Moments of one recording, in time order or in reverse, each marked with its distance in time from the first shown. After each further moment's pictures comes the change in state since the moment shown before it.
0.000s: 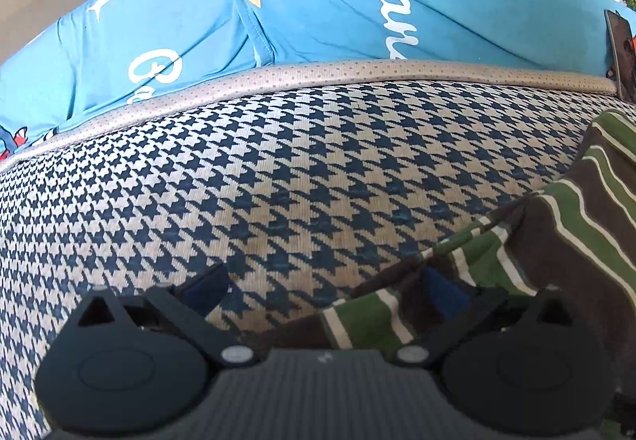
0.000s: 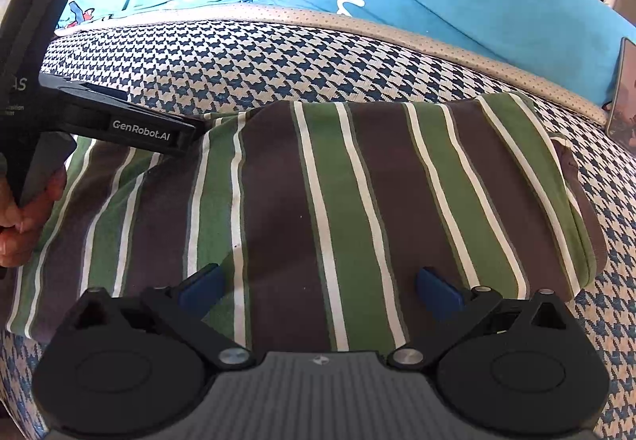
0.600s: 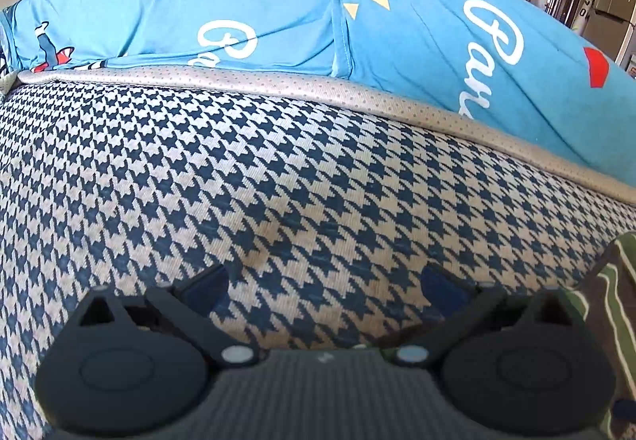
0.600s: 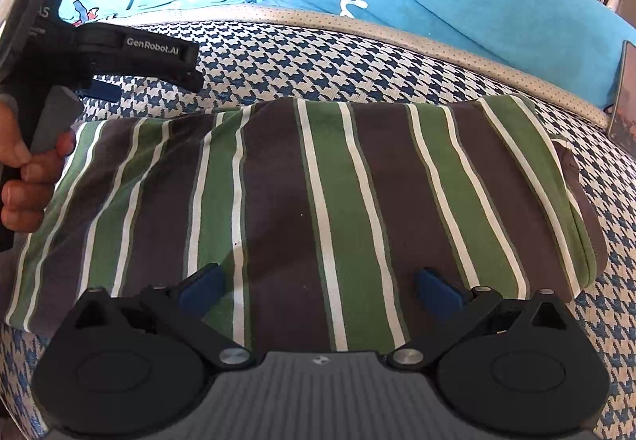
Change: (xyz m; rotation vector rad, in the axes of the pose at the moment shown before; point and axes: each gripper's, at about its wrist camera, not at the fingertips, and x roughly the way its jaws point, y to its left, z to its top) left arm 0.041 0.042 0.089 -0.296 0.008 -0.036; right arm -0.002 -0.002 -0.004 -0.012 -0.011 0.007
